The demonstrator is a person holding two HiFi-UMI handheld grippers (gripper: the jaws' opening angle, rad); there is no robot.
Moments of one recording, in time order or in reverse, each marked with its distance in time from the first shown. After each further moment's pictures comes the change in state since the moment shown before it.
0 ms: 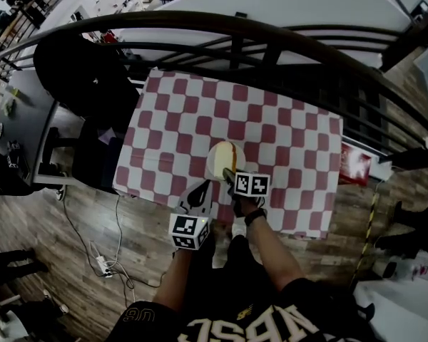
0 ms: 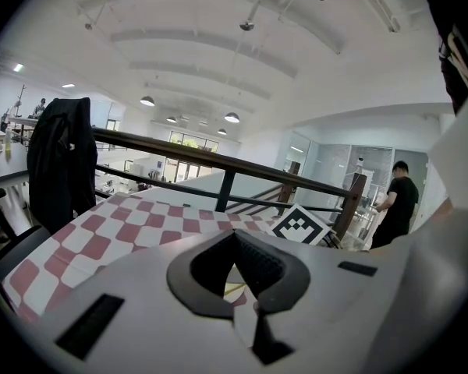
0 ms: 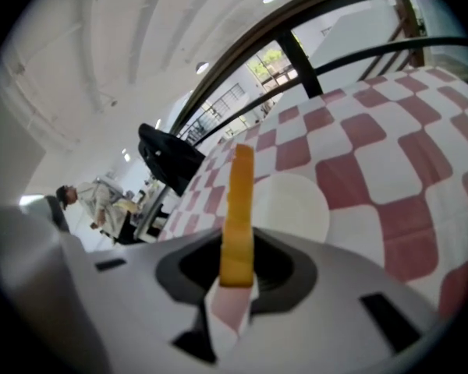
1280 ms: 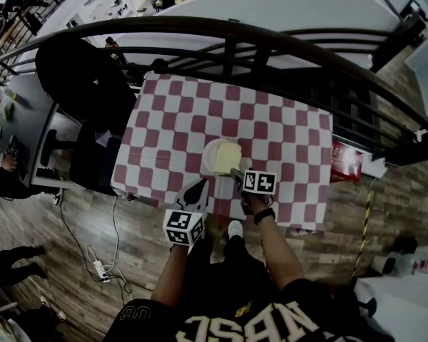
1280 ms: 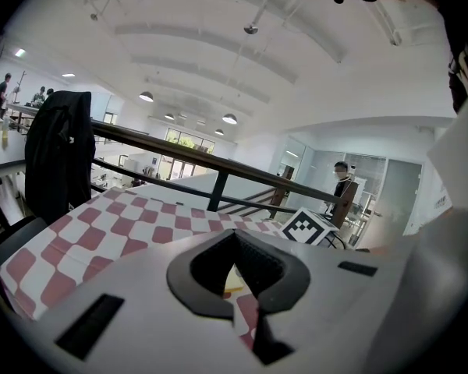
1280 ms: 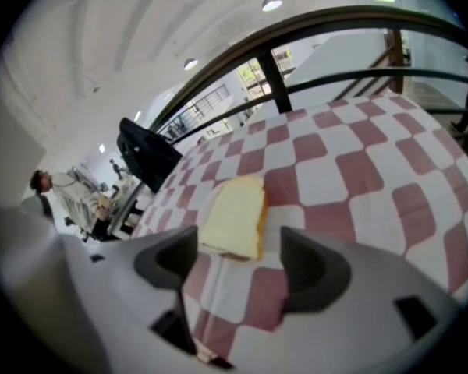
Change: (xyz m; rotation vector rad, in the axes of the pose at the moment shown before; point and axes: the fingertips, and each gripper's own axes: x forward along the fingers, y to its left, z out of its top) left arm -0.021 -0.015 -0.001 -0.040 -0.005 -0.056; right arm -0.055 -0.054 -0.005 -0.017 -0.020 -0.206
